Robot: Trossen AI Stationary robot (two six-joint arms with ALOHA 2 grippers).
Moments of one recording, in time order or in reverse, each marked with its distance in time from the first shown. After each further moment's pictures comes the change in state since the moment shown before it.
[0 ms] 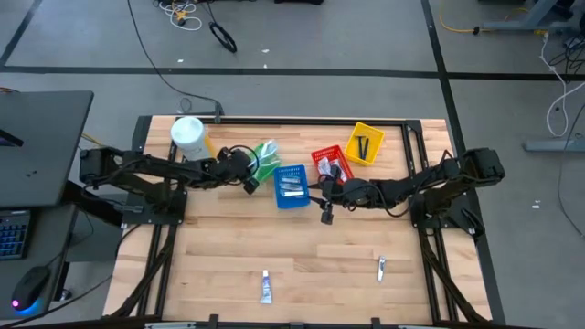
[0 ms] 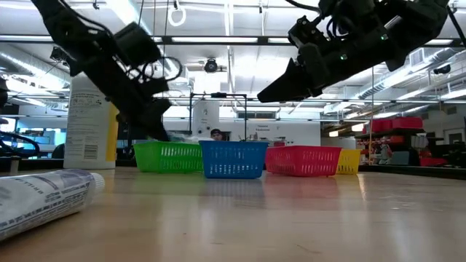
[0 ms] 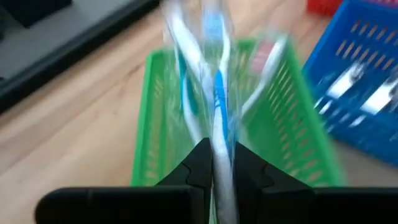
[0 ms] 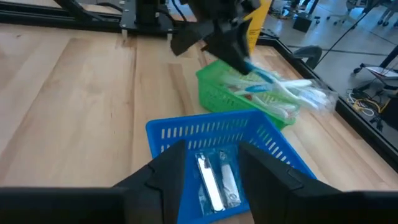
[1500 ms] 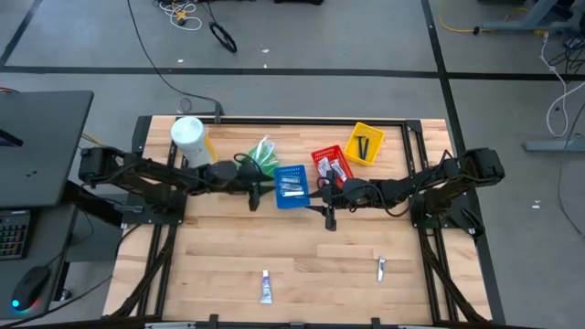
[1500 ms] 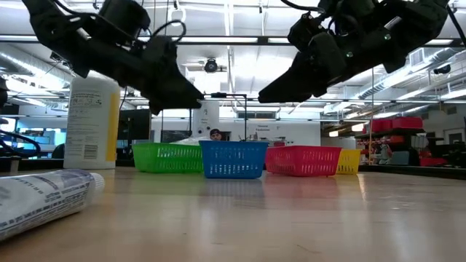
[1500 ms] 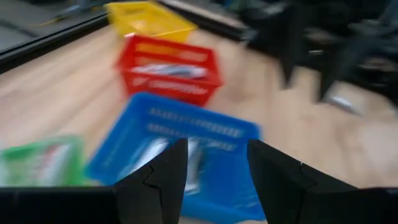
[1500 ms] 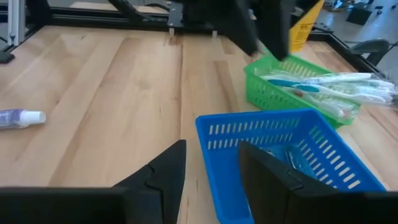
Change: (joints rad) left arm -0.094 -0.001 -0.053 0.477 0.384 0.029; right arm -0.003 0.000 0.000 -0.016 -0.183 0.027
